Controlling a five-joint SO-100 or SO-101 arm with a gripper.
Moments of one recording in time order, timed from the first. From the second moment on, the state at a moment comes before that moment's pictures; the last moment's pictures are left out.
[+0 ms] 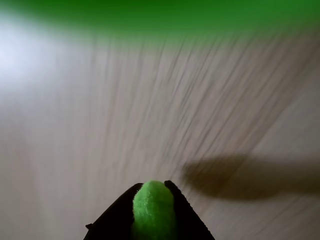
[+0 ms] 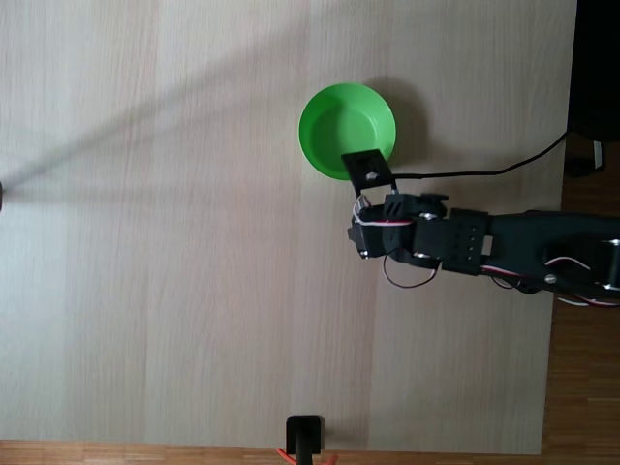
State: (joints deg) arm 4.2 89.4 115.3 48.8 -22.8
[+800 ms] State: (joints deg) arm 22.9 97.2 96.0 60.5 -27.9
